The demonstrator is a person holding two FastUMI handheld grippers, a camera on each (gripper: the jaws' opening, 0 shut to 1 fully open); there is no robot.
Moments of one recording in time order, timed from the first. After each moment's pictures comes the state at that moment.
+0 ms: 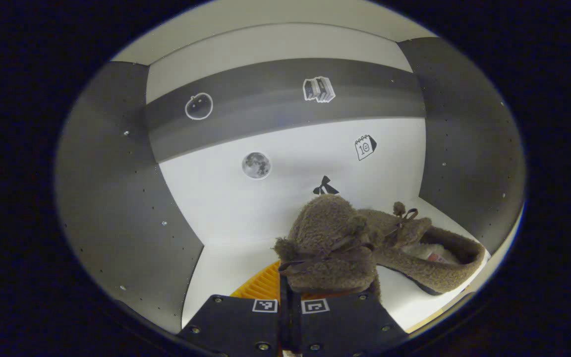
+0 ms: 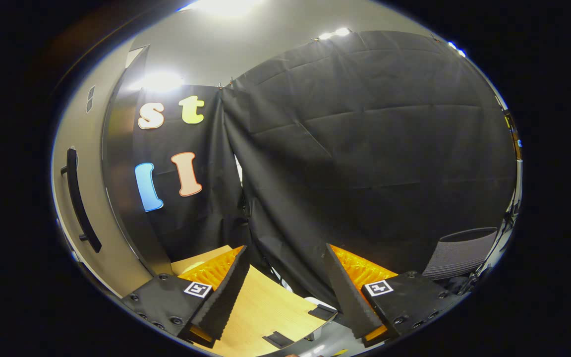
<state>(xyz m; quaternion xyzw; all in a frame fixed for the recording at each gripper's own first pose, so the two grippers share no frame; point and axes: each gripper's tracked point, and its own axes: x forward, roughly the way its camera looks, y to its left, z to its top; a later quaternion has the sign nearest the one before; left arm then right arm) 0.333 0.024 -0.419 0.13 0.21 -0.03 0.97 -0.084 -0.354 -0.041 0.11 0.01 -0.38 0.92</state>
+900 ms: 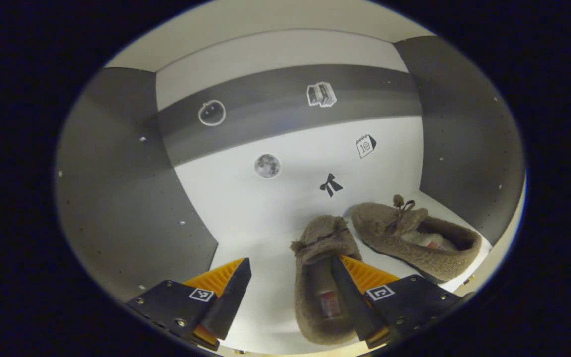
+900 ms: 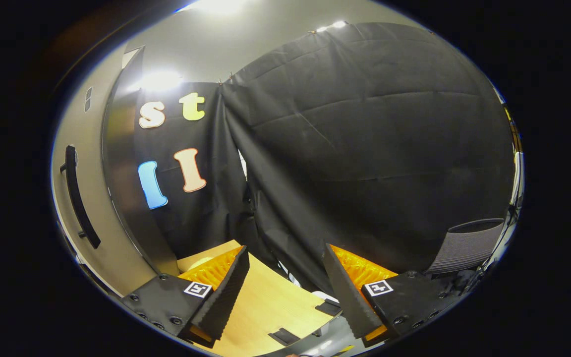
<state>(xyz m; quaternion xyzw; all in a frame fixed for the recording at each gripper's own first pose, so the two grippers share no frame) 0.287 0.040 -0.390 0.14 0.19 -0.01 0.97 -0.066 -0.357 -0.047 0.13 0.02 -0.34 0.93</state>
